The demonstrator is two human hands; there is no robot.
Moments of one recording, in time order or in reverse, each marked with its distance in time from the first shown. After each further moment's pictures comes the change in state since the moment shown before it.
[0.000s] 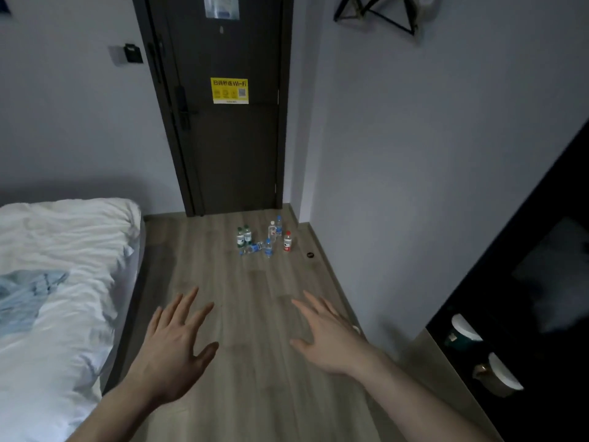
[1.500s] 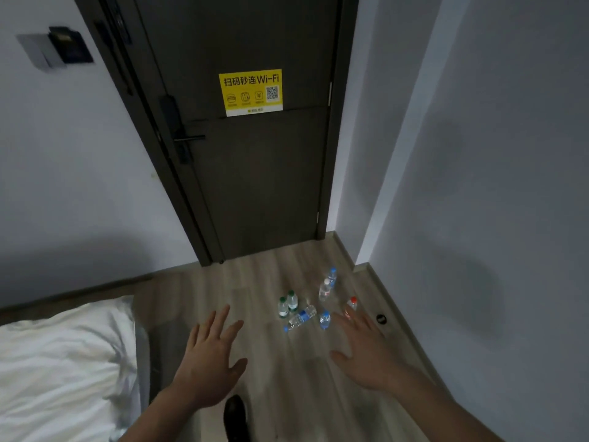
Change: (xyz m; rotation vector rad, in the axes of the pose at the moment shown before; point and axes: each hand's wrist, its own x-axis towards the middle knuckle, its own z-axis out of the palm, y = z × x) left_hand 0.810 -0.389 0.034 0.079 -0.316 -0.008; right_hand 0.848 0.011 -0.094 0.146 -0.047 0.199
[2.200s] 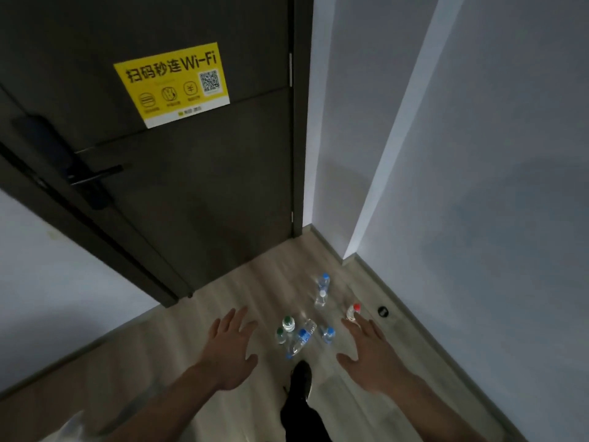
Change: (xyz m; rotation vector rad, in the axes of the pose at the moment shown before) left_hand 0.367 -0.066 -0.048 0.234 -0.324 0.321; right_hand 0.271 -0.005 -0.019 0.148 0.001 0.368
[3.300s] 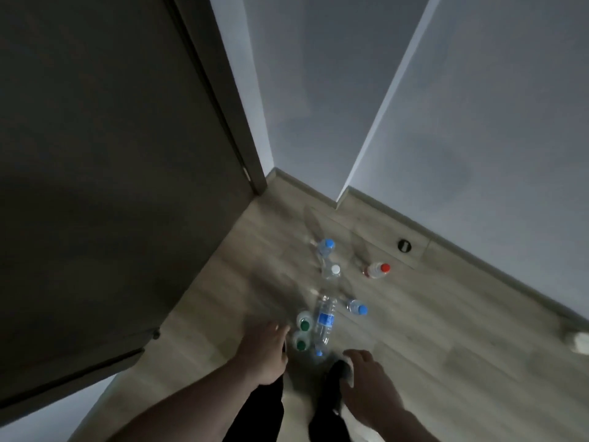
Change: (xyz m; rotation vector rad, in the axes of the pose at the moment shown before) left_hand 0.440 -0.079 0.134 0.148 -0.426 0.388; right_hand 0.333 0.017 0.188 0.364 -0.193 0.567
